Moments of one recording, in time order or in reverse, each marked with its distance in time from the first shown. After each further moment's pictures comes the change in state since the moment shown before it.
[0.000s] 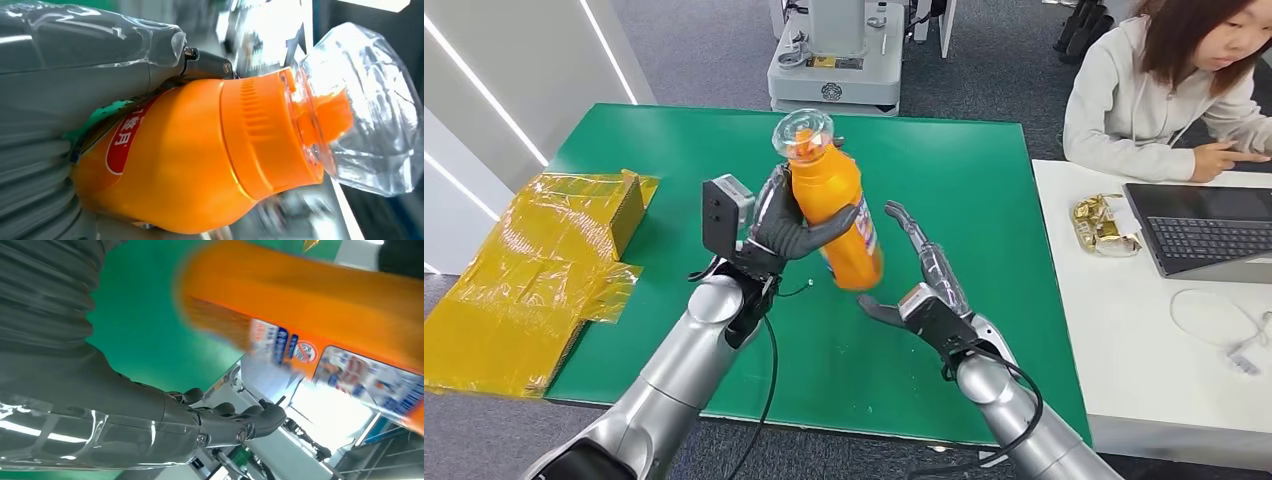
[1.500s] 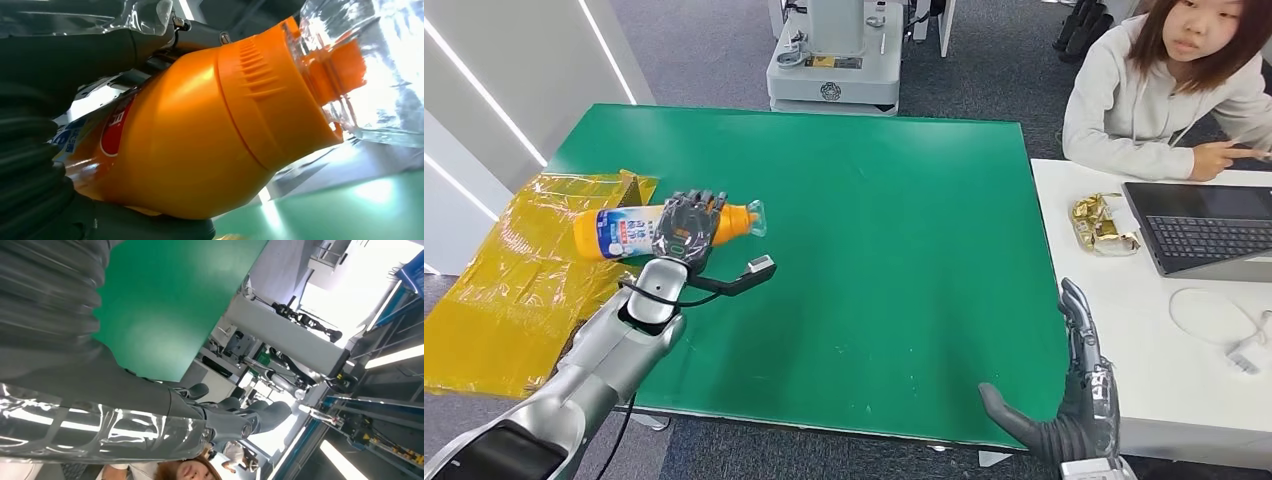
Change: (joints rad) left arm -0.010 0.334 -0.064 0.317 -1.579 0.327 0.672; right arm 0.712 -0.072 -0.492 -0.806 0.245 0.015 -0.004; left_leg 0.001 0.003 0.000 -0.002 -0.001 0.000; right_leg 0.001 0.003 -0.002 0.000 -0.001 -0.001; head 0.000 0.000
